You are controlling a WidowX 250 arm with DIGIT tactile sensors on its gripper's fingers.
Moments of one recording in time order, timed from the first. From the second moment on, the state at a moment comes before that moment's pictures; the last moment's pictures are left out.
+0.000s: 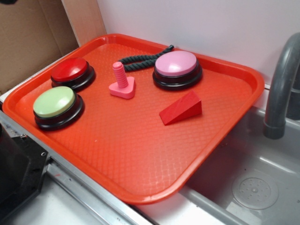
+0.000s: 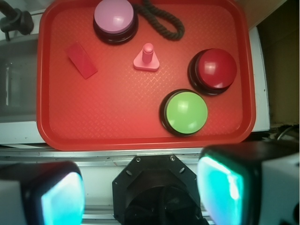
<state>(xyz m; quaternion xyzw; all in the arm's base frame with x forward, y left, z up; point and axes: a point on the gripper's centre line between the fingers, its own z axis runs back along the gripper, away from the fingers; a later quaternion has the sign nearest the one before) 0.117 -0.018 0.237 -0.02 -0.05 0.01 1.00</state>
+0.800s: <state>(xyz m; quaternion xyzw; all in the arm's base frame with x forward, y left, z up) 0.124 0.033 0.171 0.01 0.00 0.11 0.99</state>
